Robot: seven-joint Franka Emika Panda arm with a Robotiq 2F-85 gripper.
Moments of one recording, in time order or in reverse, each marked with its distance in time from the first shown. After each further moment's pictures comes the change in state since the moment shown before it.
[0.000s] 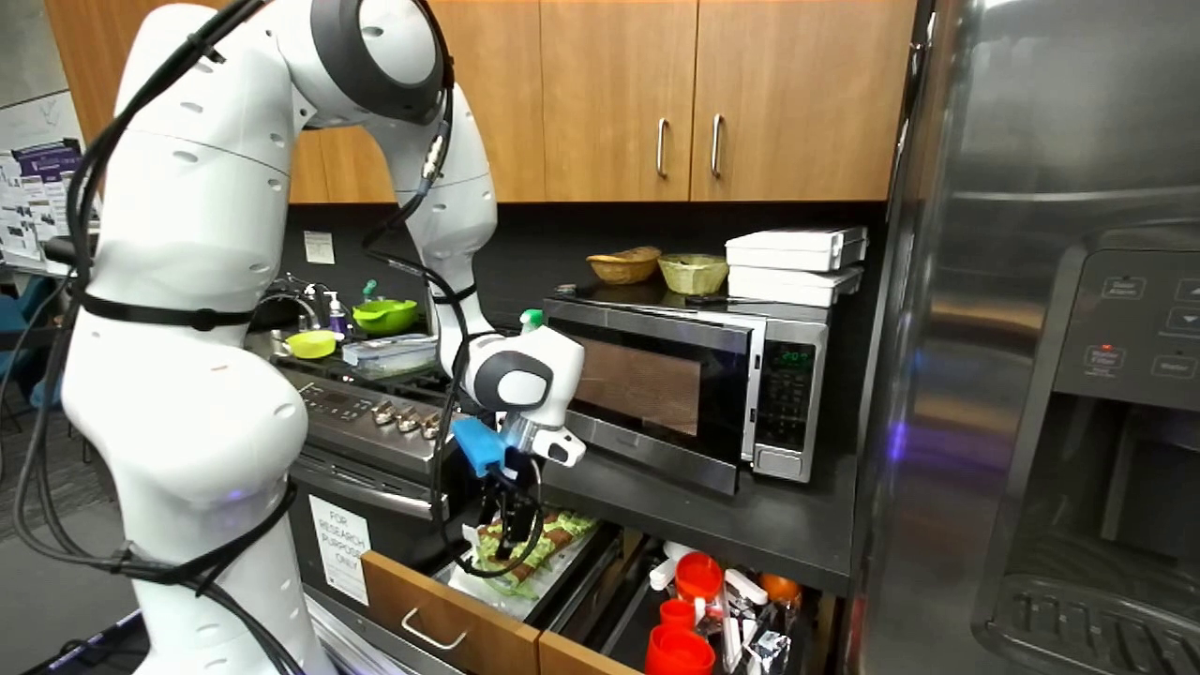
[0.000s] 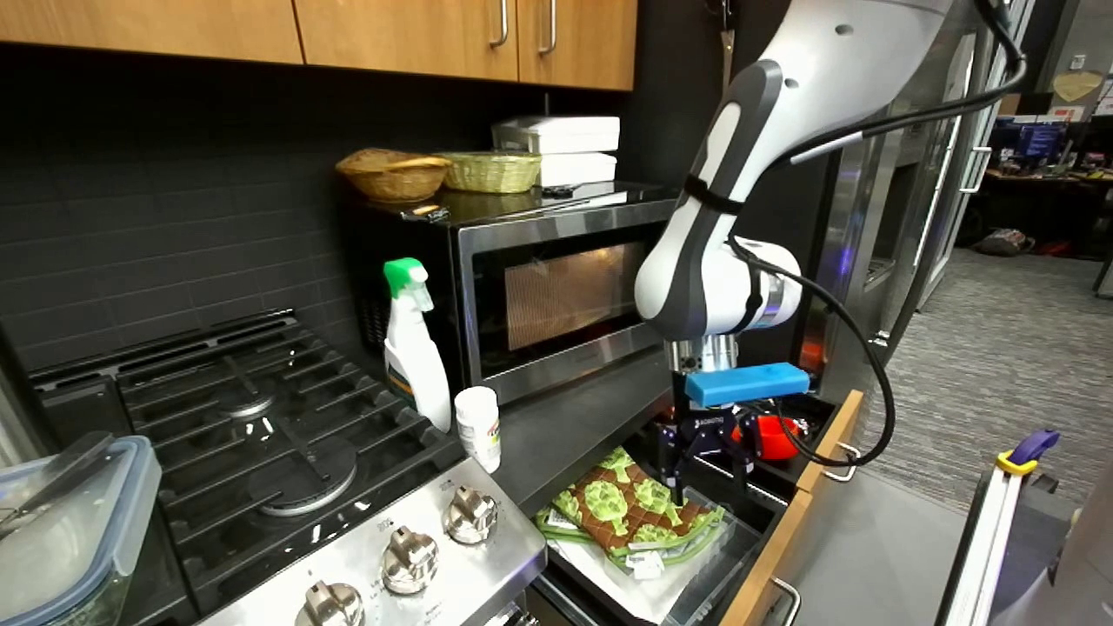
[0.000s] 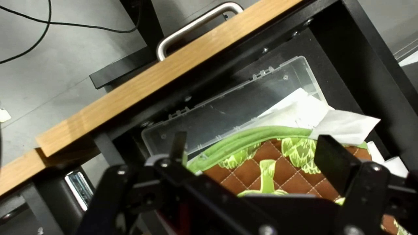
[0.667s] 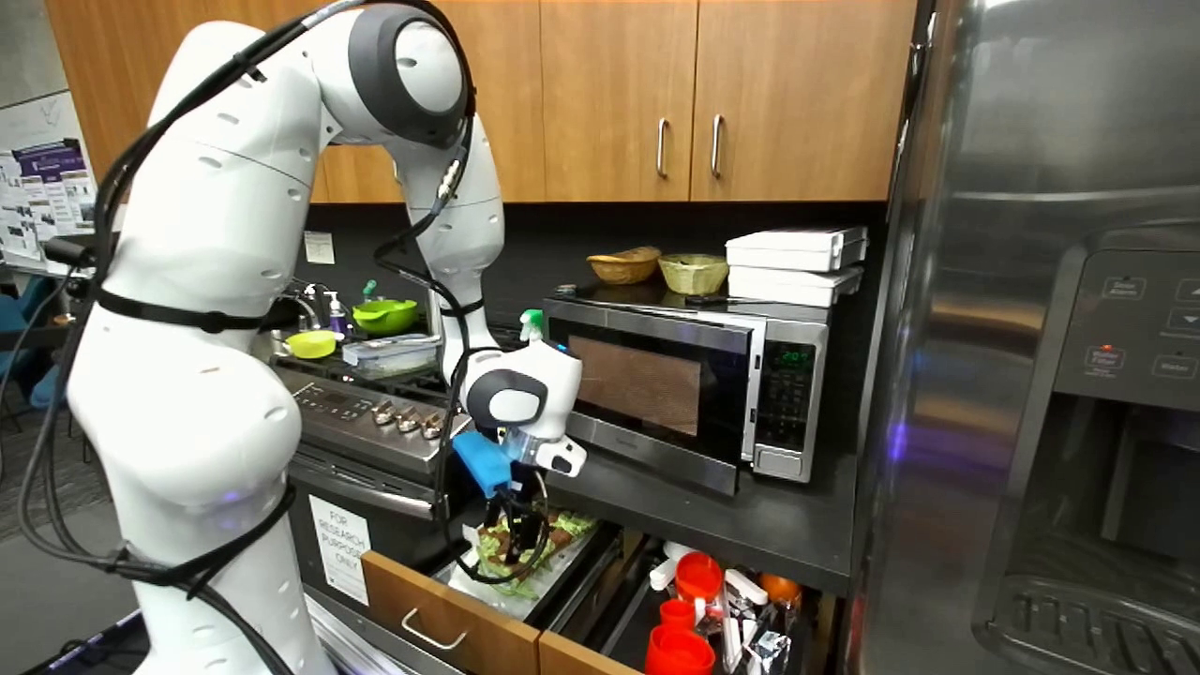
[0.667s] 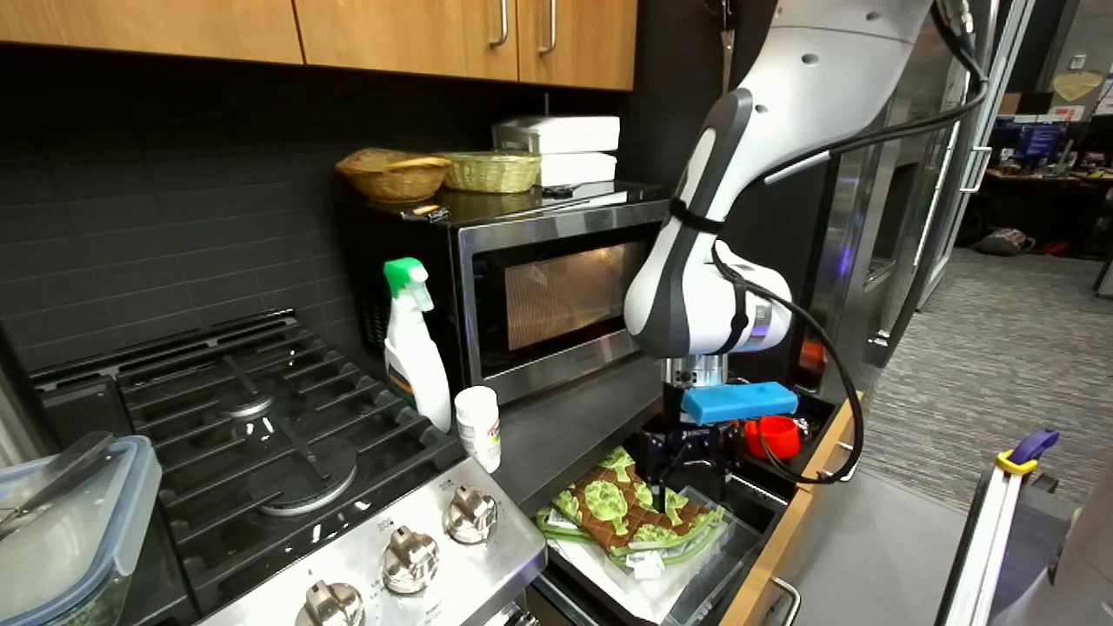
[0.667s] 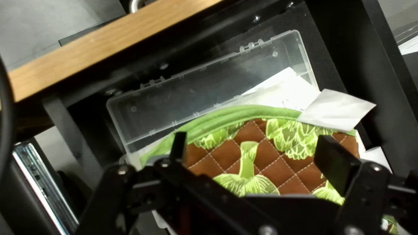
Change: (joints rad) arm -0.055 0.083 0.082 0.020 0.119 0.147 -0.182
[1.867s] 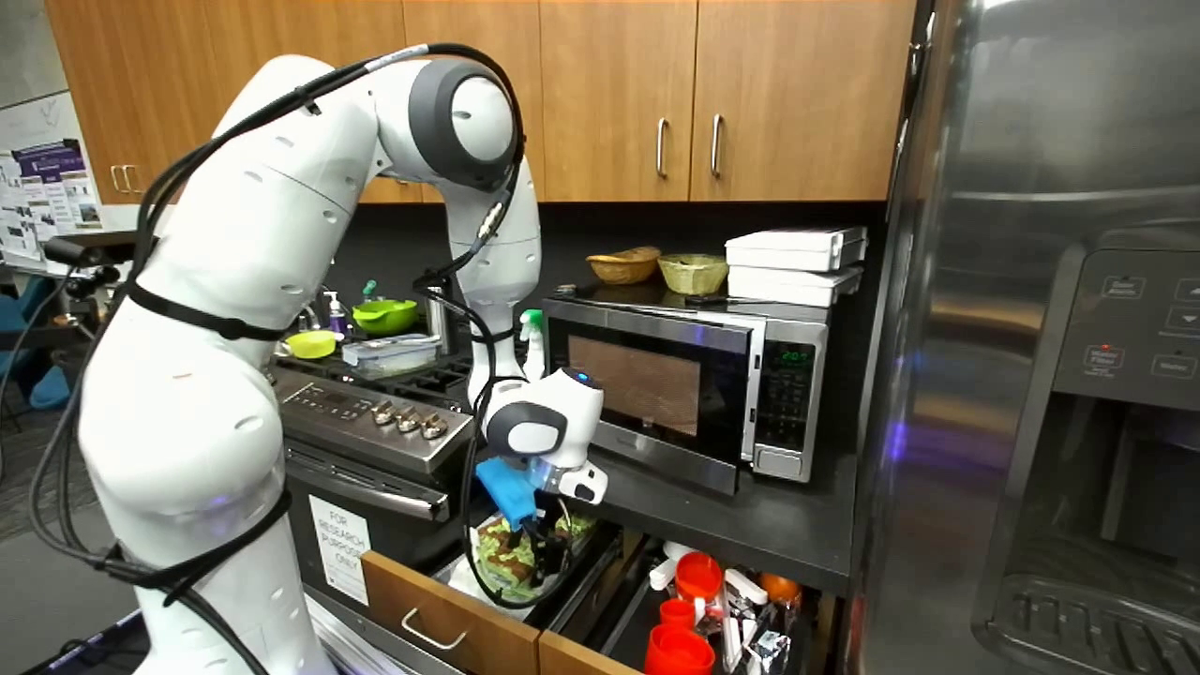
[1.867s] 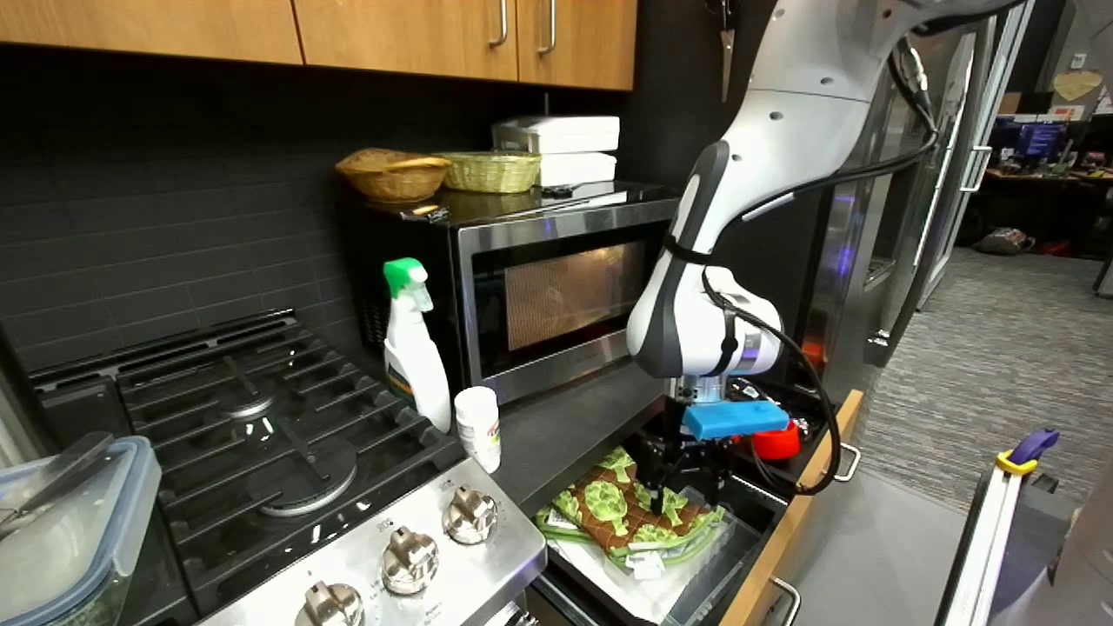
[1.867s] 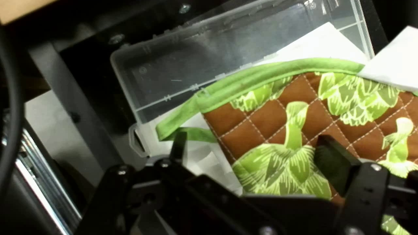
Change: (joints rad) arm -0.142 0.165 0.065 0.090 -0.003 0.109 -0.093
